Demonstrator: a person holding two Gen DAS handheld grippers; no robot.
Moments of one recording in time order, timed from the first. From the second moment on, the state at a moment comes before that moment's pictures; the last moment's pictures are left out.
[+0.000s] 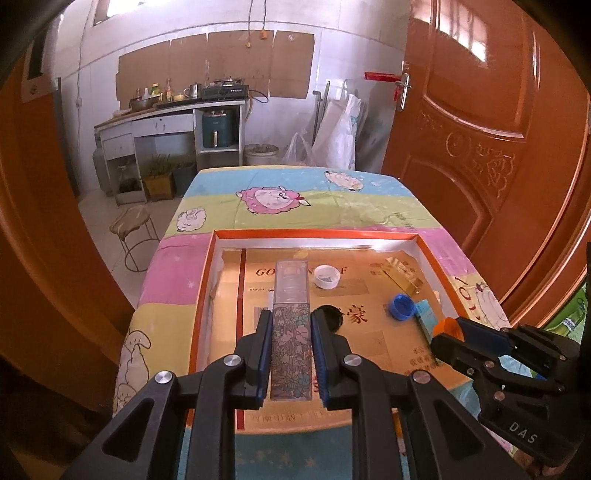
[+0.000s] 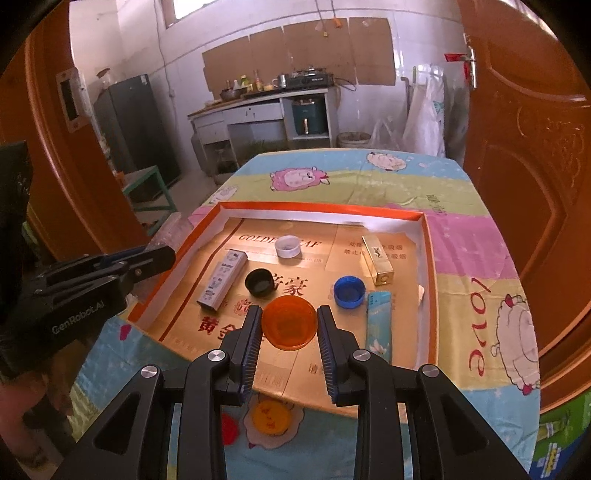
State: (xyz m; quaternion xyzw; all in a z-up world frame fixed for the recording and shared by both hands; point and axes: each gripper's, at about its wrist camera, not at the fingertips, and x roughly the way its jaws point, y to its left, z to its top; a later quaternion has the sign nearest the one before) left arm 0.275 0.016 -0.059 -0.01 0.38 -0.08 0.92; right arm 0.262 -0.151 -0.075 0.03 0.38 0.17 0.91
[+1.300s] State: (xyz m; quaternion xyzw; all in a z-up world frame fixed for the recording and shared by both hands) left arm 0.382 0.036 -0.110 0.00 0.44 -0.05 0.89; right arm 0.356 -0.130 -0.113 0.00 0.43 0.18 0.88
